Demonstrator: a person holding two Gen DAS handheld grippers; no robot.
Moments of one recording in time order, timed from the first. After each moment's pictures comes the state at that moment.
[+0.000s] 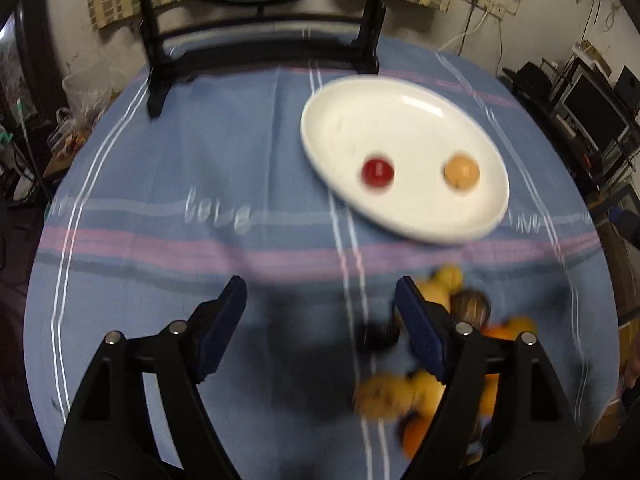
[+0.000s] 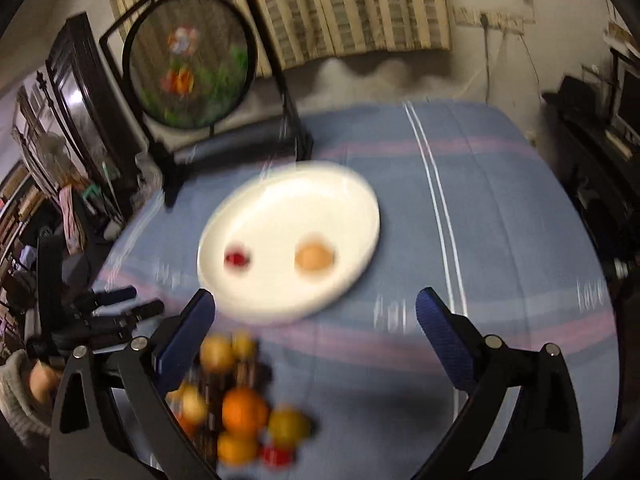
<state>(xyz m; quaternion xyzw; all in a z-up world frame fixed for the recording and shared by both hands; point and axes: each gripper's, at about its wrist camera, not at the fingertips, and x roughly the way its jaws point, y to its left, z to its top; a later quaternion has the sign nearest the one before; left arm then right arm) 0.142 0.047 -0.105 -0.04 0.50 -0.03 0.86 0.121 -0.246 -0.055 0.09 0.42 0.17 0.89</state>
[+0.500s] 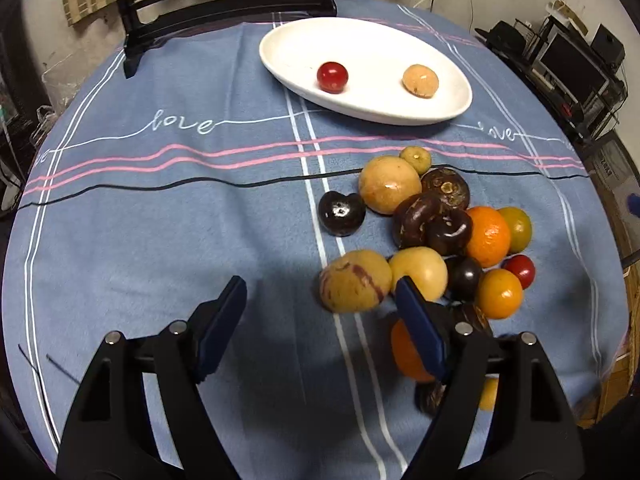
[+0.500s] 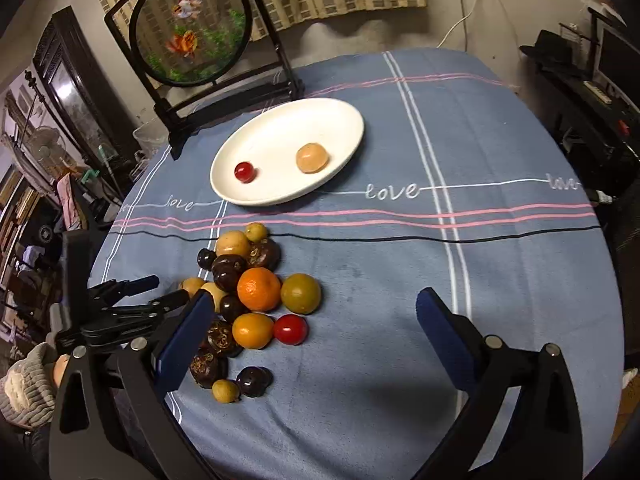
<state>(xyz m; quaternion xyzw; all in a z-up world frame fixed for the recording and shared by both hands) 0.088 0.024 -0.142 -0.01 0.53 -0.08 0.85 0.051 -0.254 -0.050 0.10 0.45 0.14 0.87</state>
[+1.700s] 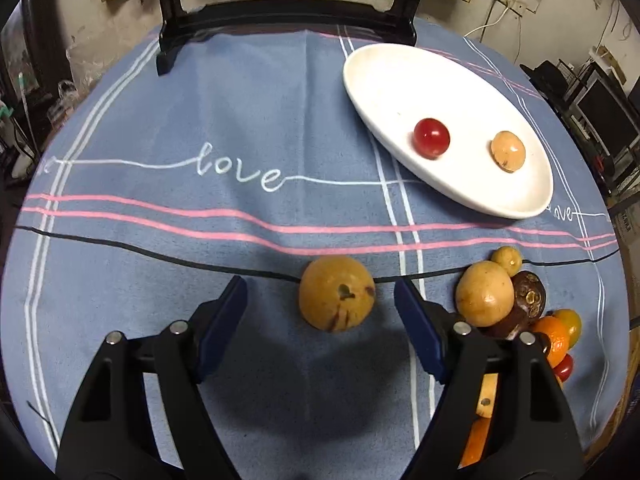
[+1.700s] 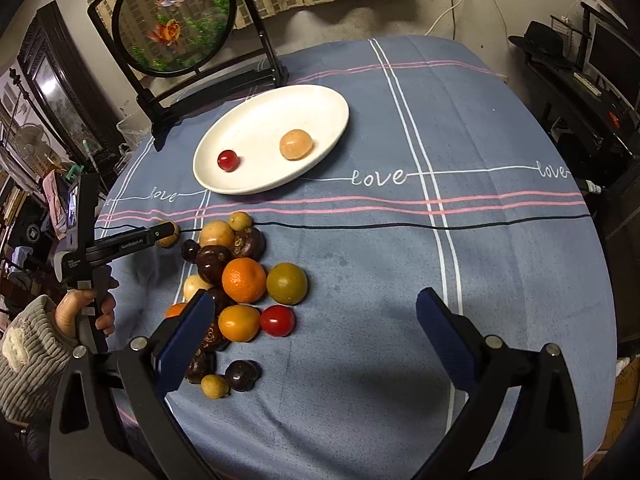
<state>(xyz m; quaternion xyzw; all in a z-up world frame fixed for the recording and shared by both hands) 0.166 0.074 -0.155 -0.06 0.52 -0.03 0.85 0.059 -0.253 -0.061 0.08 0.49 0.12 0.86</state>
